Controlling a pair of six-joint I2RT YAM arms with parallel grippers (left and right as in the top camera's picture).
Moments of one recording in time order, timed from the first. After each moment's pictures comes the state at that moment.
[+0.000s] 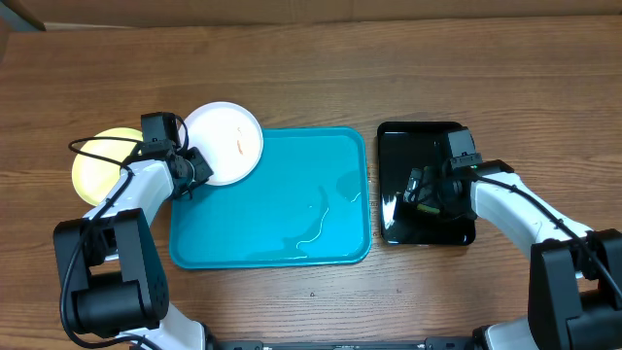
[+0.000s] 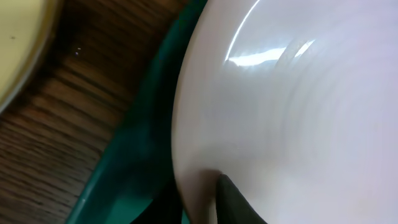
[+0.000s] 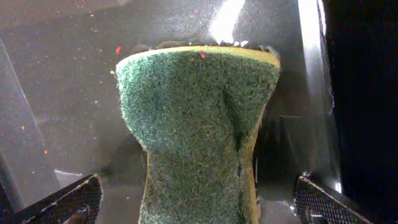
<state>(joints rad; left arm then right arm) 0.15 1.79 0.99 -0.42 0.04 -0.41 0.19 1.65 0.87 -0.55 0.01 0.46</state>
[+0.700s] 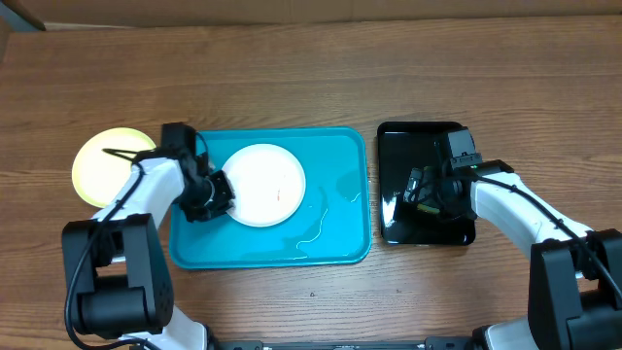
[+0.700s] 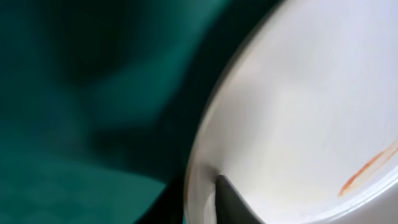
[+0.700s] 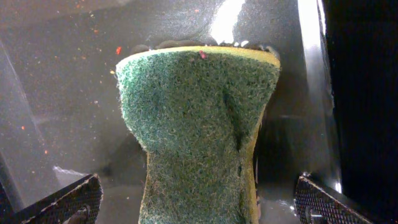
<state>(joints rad) 0.07 1.77 1.01 -0.78 0.26 -0.36 0.19 1.65 0.87 -0.55 0.01 0.46</state>
